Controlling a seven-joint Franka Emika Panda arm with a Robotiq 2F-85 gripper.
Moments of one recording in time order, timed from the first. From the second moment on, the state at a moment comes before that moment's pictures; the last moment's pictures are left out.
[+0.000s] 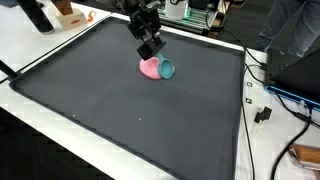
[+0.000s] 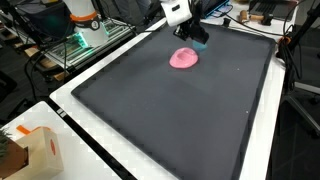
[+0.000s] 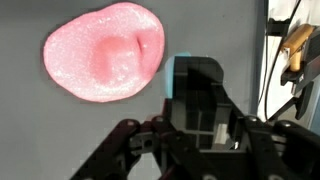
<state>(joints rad) -0.04 0.17 0.08 -2.24 0.93 2.38 -0.49</state>
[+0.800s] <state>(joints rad) 0.01 0.13 0.09 -2.35 1.14 2.61 -0.56</state>
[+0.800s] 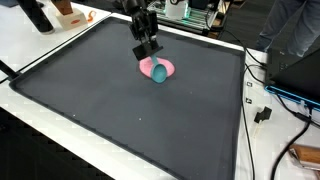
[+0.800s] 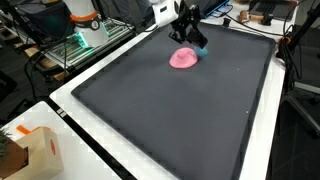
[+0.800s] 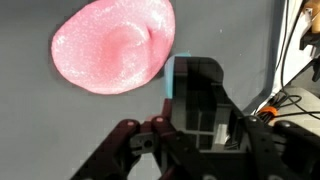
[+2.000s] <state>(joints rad) 0.01 0.12 0.13 -2.37 1.28 2.67 -0.67</state>
